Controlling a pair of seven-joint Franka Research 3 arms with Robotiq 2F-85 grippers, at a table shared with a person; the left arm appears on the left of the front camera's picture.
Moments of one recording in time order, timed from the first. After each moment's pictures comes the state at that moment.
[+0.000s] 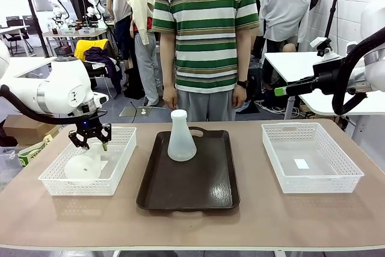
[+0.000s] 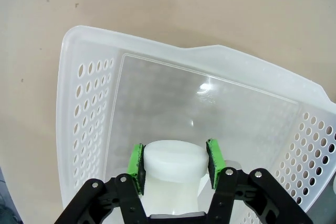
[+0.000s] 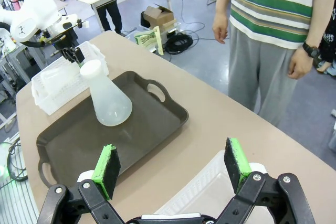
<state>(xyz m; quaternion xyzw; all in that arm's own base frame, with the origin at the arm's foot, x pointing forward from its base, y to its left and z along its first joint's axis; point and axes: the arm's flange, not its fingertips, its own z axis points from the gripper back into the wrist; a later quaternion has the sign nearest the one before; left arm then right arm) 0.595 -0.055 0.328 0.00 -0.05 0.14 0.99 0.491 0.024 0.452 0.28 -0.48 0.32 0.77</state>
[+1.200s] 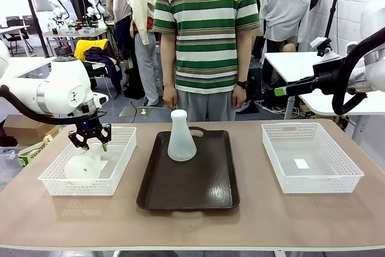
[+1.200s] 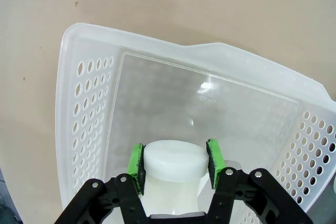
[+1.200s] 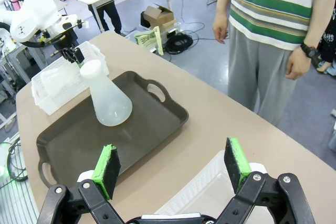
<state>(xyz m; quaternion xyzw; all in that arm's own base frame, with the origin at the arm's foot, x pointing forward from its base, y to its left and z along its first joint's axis) 0.594 -0.056 0.327 0.00 -0.05 0.14 0.99 0.491 0.024 0.452 0.28 -0.48 0.32 0.77</state>
